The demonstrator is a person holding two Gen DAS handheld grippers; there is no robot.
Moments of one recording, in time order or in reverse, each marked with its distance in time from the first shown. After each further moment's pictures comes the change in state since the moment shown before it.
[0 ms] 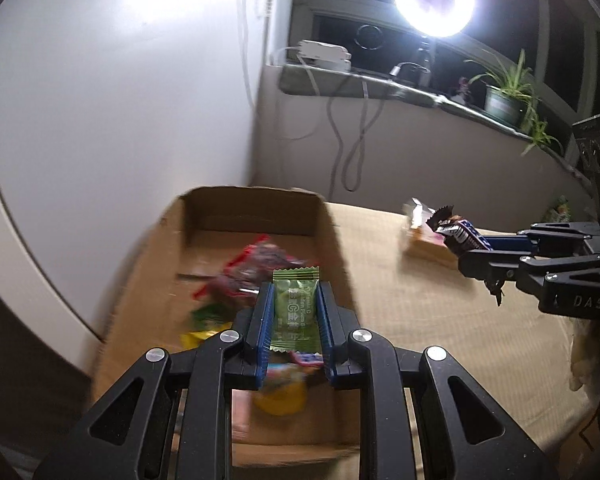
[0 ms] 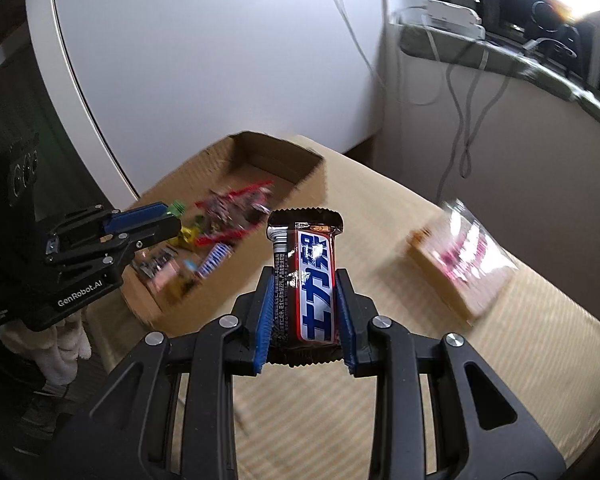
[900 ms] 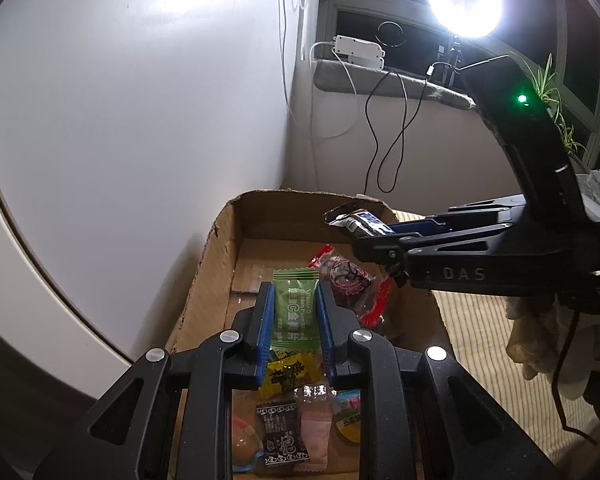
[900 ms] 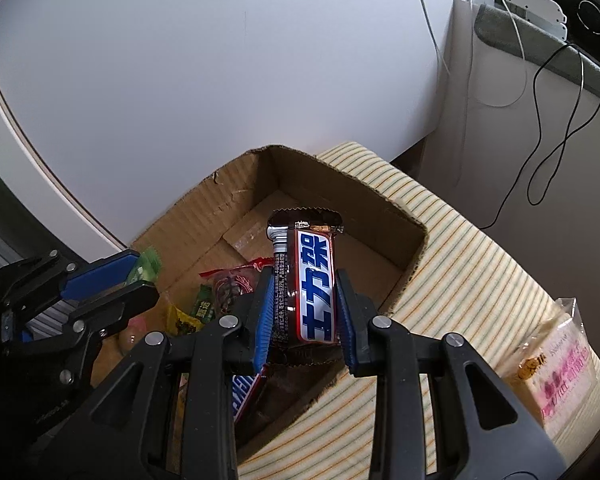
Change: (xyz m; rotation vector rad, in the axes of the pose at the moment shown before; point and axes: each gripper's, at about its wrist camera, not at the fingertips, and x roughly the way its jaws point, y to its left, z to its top) left arm 0.019 0.044 0.010 -0.008 0.016 0.046; right arm 0.134 0.033 0.075 -0.034 0.110 0.056
